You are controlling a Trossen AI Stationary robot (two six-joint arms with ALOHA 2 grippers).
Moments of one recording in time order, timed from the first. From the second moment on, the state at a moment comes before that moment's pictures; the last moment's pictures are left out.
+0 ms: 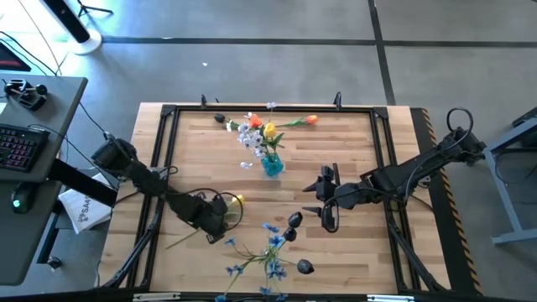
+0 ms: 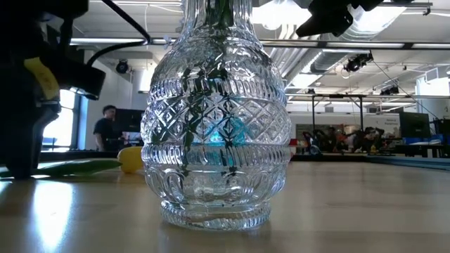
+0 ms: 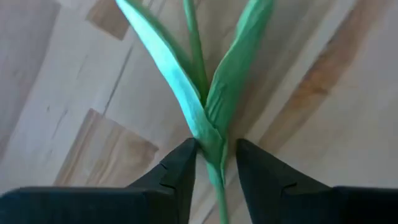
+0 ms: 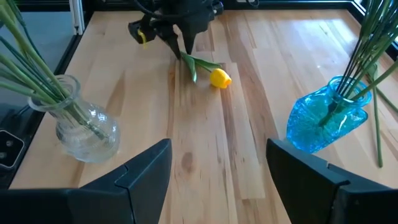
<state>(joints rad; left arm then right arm) -0.53 1.63 0.83 -0.71 -0.15 -1.05 0.41 1.24 0.90 -0.29 0.37 0.25</state>
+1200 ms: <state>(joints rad) -0.39 1.43 0.83 0.43 -0.61 0.08 0.34 1.28 0.52 0.79 0.35 -0.08</state>
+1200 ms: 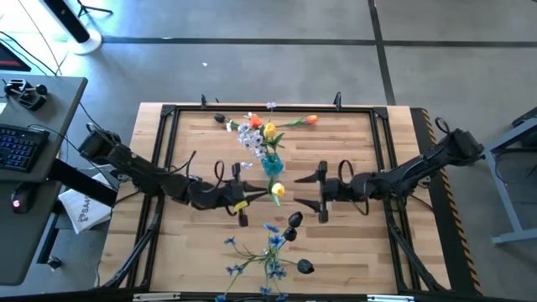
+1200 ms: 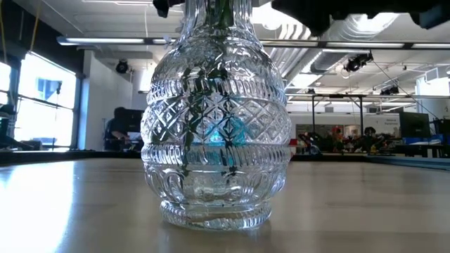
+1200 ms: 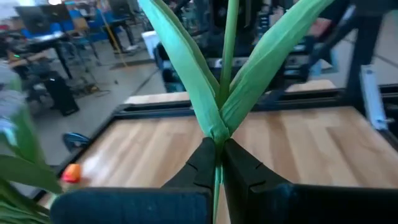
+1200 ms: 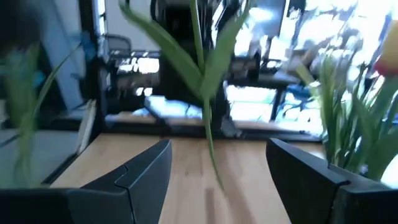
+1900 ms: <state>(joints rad) -0.31 1.49 0.83 0.46 -0.61 0.06 0.21 1.46 0.90 0.46 0.15 -0.14</state>
